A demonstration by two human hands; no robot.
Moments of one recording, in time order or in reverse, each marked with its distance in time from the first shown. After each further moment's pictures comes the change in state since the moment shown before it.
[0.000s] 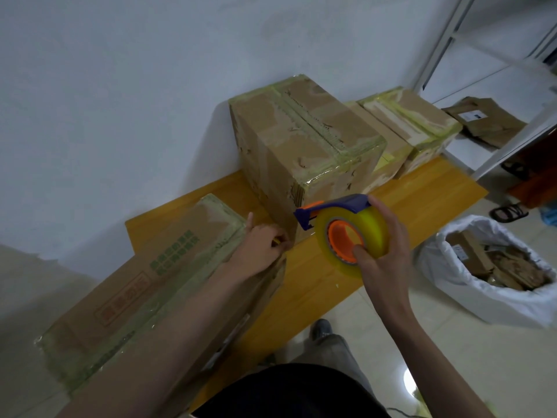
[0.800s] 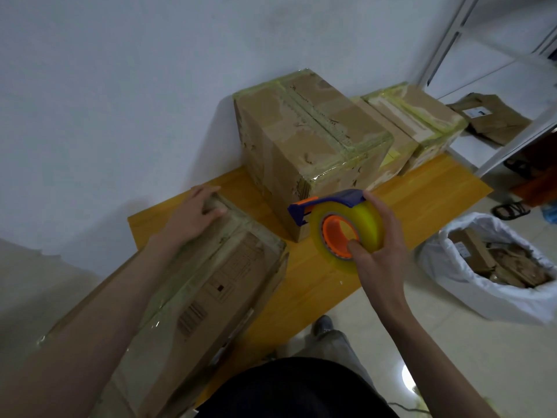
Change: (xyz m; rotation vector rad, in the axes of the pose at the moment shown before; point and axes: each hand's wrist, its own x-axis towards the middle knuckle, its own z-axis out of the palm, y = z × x) left_hand -0.004 -0.129 -0.087 0.002 0.066 -0.224; right_hand -0.002 -0.006 0.017 0.062 -0.034 -0.001
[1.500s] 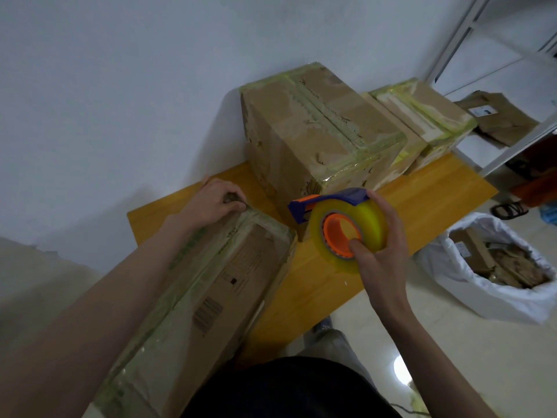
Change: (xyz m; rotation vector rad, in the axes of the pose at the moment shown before) left_hand 0.042 0.010 -0.003 0.063 -0.057 0.239; right_hand 0.008 -0.003 0.022 0.024 -0.023 0.053
